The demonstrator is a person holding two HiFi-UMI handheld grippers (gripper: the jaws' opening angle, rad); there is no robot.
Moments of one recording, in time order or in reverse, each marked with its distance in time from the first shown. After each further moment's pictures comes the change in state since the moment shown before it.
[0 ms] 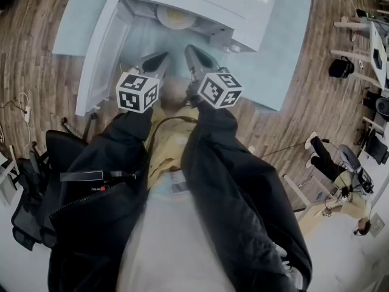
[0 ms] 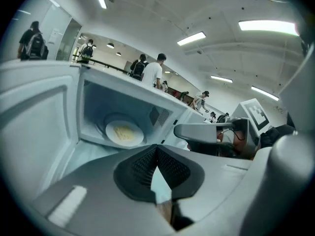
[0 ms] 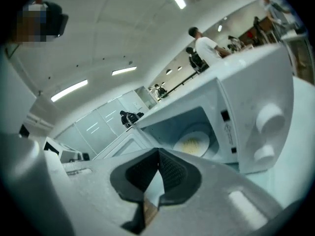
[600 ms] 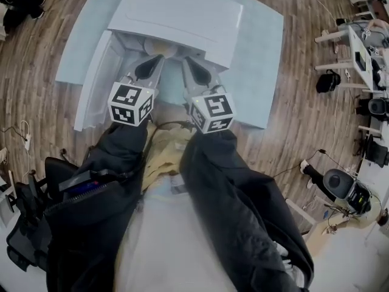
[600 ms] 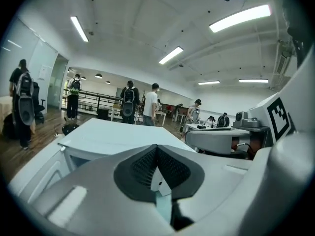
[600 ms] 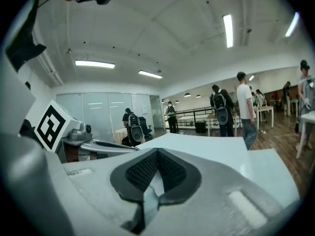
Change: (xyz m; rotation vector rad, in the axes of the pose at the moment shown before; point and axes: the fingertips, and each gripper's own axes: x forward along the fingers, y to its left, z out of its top) left arm -0.022 -0.065 0.130 0.237 -0.248 0.011; right arm -0.063 0.059 0.113 -0.517 -0.167 -0.074
